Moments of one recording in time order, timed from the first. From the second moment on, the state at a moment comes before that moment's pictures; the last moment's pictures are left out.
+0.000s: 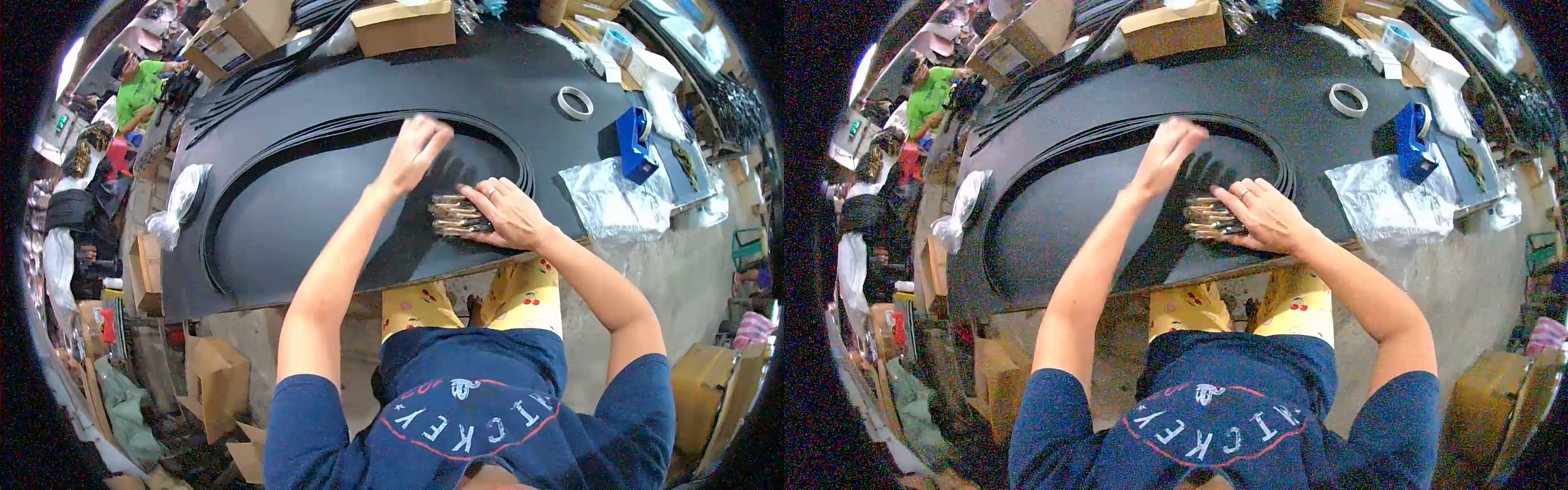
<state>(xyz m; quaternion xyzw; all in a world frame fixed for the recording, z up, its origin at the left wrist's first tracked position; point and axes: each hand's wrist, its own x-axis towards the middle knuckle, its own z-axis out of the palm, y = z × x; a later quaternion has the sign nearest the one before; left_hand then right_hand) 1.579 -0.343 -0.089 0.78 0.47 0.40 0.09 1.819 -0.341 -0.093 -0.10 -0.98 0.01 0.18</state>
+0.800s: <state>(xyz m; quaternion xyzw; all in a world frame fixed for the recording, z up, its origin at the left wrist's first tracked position) 1.549 -0.279 -0.119 0.83 0.50 0.20 -0.11 1.822 -0.326 -0.089 -0.10 -0.98 0.04 0.17</state>
